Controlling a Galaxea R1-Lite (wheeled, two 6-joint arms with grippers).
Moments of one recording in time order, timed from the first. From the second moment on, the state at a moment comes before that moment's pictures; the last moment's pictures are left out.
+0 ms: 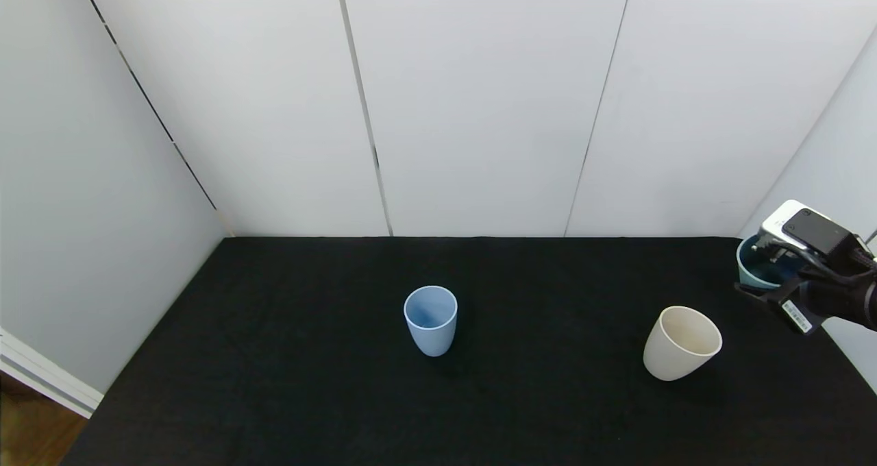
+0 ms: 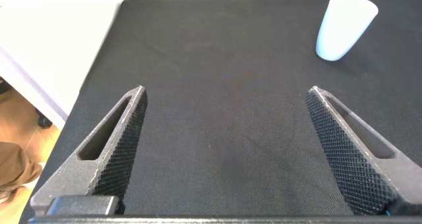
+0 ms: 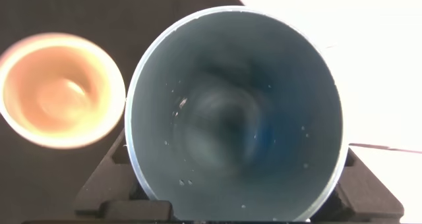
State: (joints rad) left arm 0.00 0.00 0.00 0.00 0.00 0.00; right arm -0.06 1.53 -0.74 -0.36 -0.01 -0.77
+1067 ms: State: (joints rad) left arm 0.00 0.00 0.00 0.00 0.00 0.00; right arm 0.00 1.60 -0.74 -0.35 -0.24 -1.17
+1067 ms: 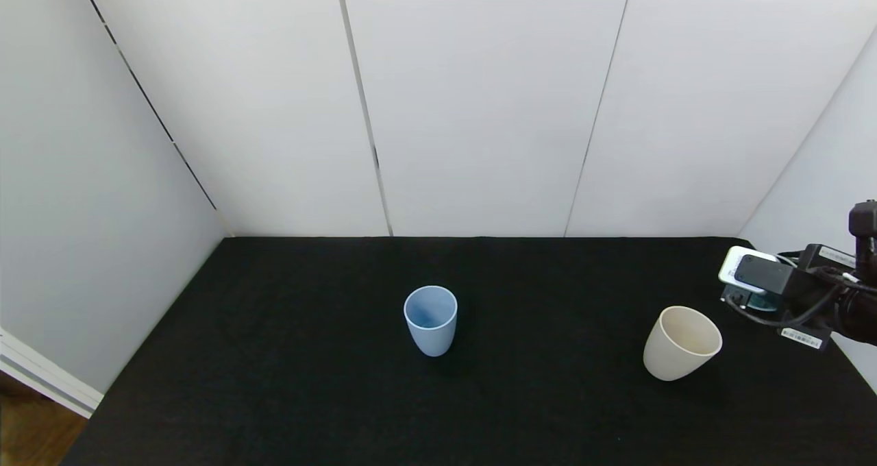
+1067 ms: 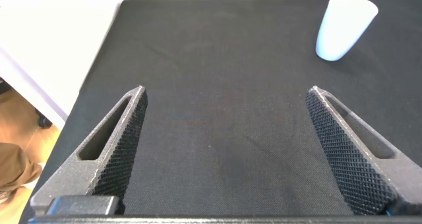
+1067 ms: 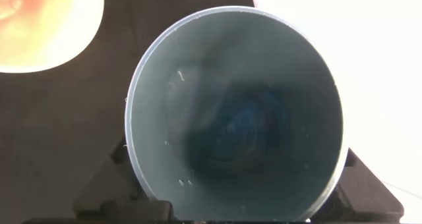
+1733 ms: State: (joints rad) left arm 0.00 0.00 0.00 0.00 0.00 0.00; right arm 0.10 1.63 -0.74 -0.35 -0.40 -1.31
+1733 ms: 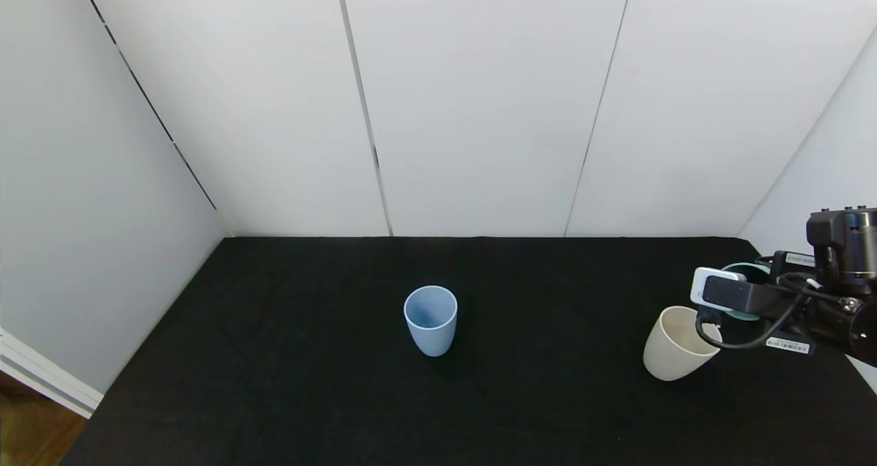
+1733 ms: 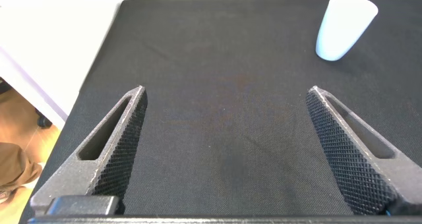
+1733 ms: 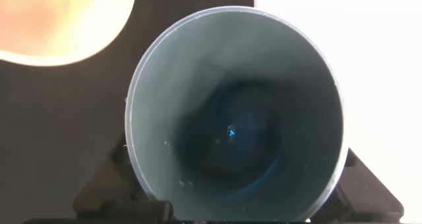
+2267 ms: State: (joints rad) left arm 0.00 0.00 0.00 0.00 0.00 0.00; right arm 0.15 1.66 -0.74 -0.35 -0.50 -1.40
